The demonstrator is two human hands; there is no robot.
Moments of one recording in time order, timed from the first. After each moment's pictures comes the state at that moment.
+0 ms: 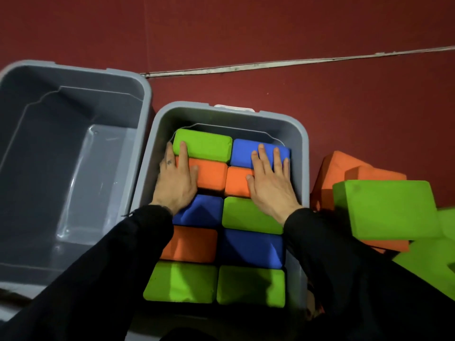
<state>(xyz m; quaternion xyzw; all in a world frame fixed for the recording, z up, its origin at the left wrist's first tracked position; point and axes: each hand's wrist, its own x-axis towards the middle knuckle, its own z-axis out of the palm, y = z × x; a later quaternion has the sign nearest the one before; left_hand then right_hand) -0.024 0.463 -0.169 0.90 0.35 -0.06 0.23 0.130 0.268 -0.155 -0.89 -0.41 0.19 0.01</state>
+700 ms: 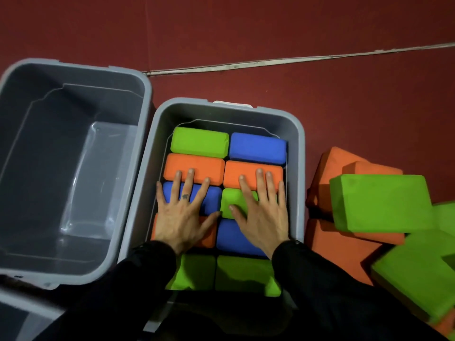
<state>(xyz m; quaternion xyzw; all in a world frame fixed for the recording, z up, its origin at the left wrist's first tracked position) -0.088 0.393 -0.170 0.96 0.25 -0.09 0.05 0.054 0.223 -0.163 -0.91 -0.41 0.09 0.01</state>
